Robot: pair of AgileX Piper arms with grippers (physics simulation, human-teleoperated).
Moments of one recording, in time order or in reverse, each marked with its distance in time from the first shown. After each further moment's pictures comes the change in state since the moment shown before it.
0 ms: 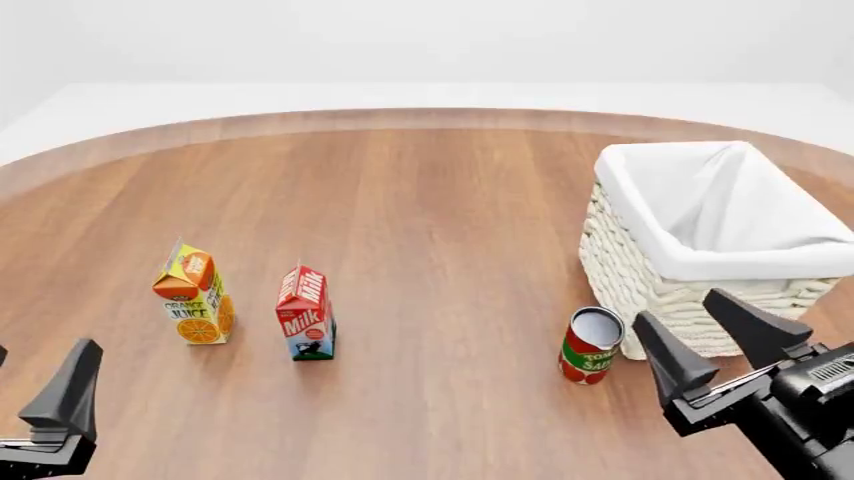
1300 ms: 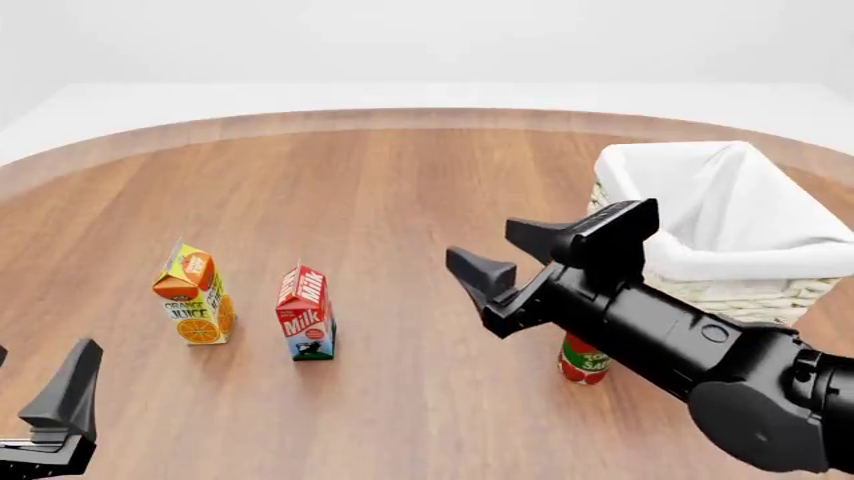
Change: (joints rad) left arm 0.000 0.000 0.000 0.000 0.000; right arm 0.369 0.596 -0.497 0.045 0.111
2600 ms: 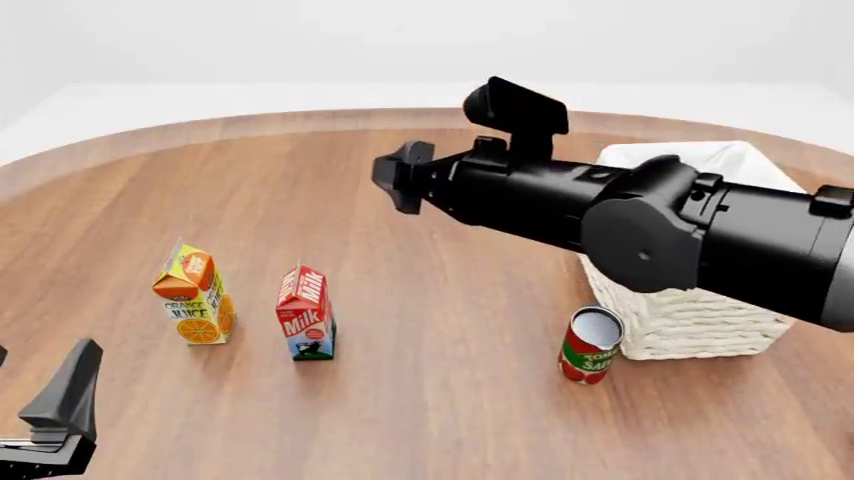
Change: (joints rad) left arm 0.000 0.000 0.000 0.000 0.000; right arm 0.032 0.233 -0.530 0.475 0.391
